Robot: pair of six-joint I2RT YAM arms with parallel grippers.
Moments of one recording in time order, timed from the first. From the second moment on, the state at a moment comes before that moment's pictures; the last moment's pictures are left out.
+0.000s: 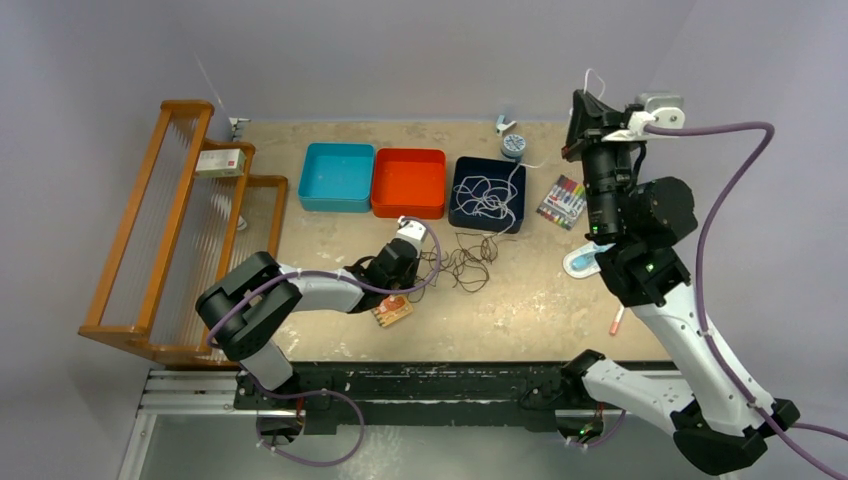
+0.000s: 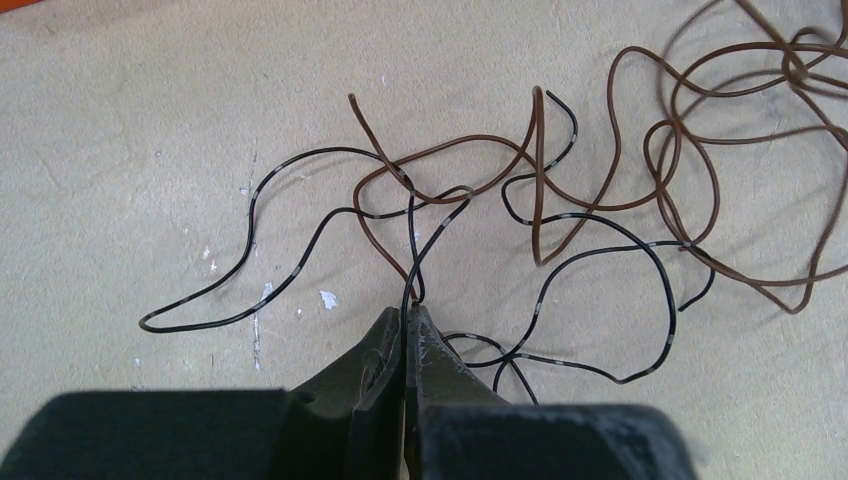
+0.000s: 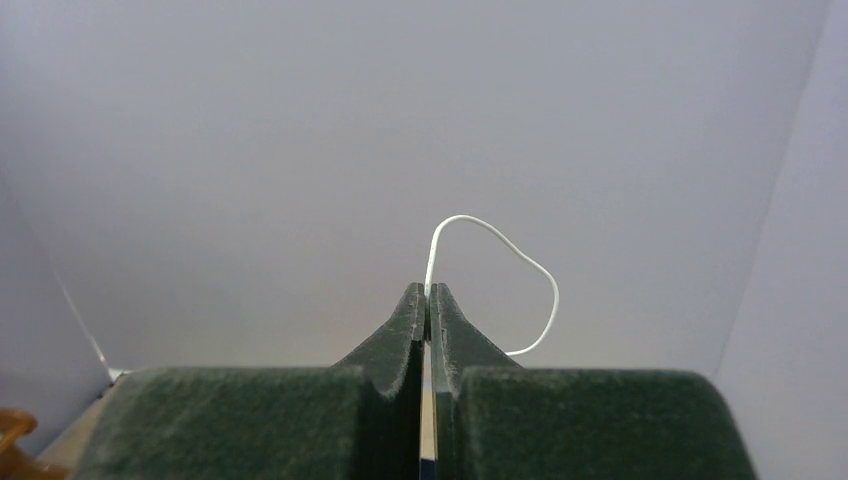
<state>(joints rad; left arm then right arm) -0.84 1.64 0.67 0.28 -0.29 -0.33 0.58 0.96 1.29 0.13 0.47 -0.13</state>
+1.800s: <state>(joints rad) -0.84 1.19 0.58 0.10 -0.43 -0.36 0.58 1.16 1.53 0.08 0.49 -0.22</state>
